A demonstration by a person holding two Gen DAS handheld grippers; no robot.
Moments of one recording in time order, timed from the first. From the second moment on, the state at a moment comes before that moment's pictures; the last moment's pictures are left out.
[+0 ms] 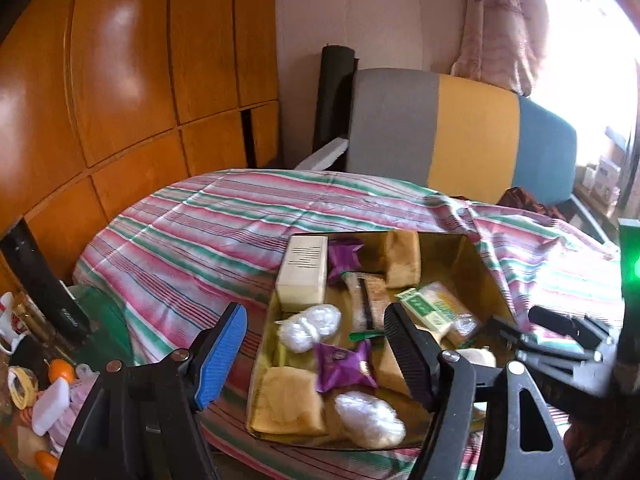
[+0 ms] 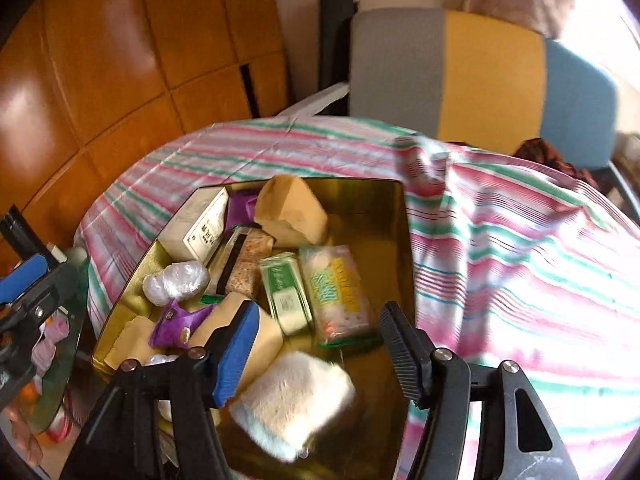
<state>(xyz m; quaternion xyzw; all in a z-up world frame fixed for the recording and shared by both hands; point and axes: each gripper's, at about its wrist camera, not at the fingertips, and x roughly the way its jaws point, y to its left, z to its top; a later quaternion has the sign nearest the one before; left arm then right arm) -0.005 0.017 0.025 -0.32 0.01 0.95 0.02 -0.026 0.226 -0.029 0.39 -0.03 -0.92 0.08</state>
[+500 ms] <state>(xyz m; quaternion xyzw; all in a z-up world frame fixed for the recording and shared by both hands) 0.009 0.025 0.024 -0.32 0.01 0.95 0.04 0.028 0.226 -0.024 0.35 -0.03 -0.93 0.06</state>
